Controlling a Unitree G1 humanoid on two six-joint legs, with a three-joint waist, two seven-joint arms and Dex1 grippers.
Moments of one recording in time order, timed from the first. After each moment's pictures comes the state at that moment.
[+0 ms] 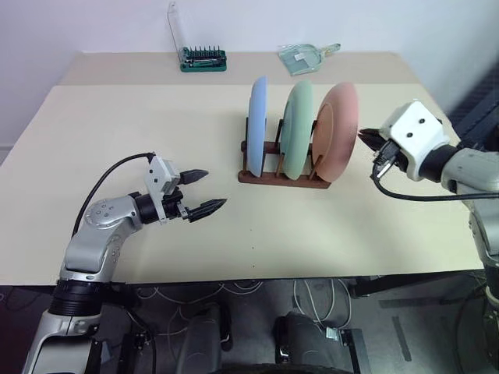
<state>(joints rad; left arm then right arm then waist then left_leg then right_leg) -0.31 0.58 0.03 -0.08 -0.43 0.31 -0.93 -0.38 -0.91 -0.14 -0.31 0.13 0.58 0.69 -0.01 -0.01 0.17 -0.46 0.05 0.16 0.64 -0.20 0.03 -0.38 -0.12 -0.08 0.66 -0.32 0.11</state>
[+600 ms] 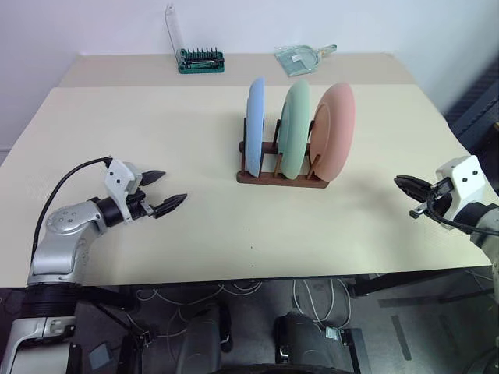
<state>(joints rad) -0.26 0.69 0.16 0.13 -0.39 0.21 -0.93 -0.08 -0.78 -0.41 -0.07 0.36 0.39 0.81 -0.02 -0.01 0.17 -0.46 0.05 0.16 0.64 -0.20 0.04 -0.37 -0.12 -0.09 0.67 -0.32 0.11</state>
